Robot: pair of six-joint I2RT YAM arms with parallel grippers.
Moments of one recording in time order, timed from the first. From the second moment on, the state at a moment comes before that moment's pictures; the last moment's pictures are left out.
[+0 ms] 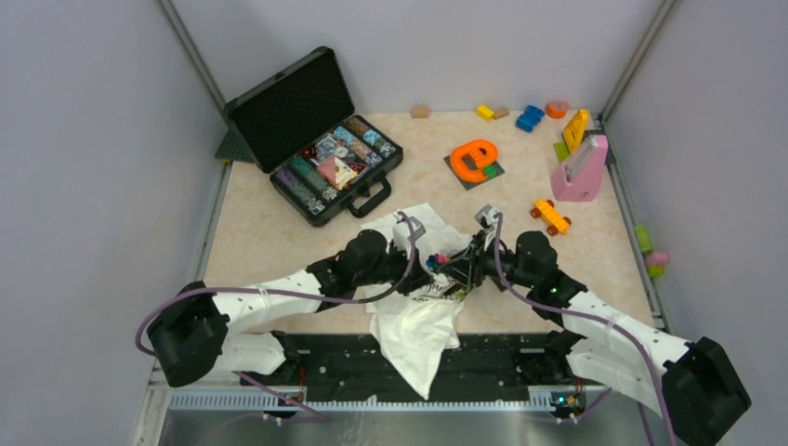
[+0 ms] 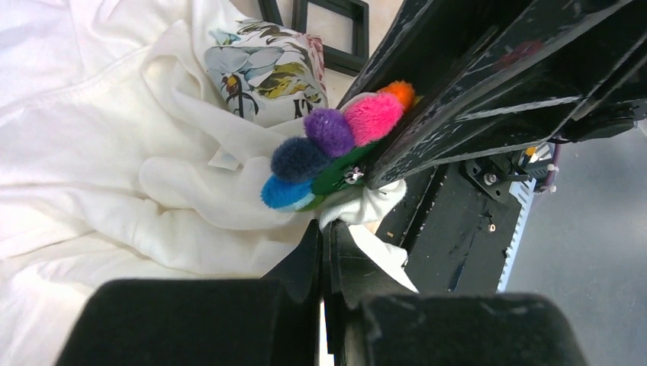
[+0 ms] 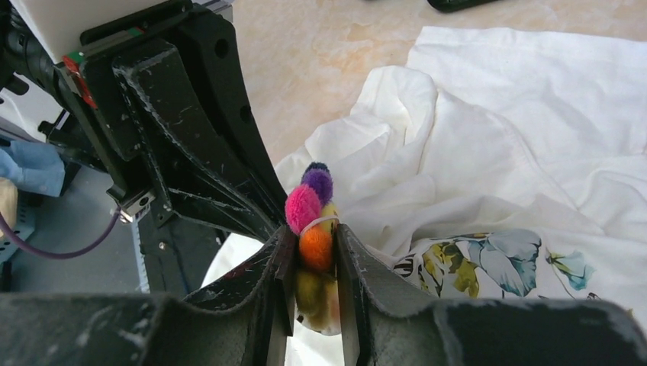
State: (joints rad) left arm -0.92 1.25 0.61 0.22 0.27 -0.41; right arm 0.63 0.89 0.35 0.33 -0.49 0.39
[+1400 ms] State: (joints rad) left arm -0.89 1.00 0.75 -0.19 0.14 -0.44; right arm 0.97 0.96 0.60 0.08 -0.02 -0.27
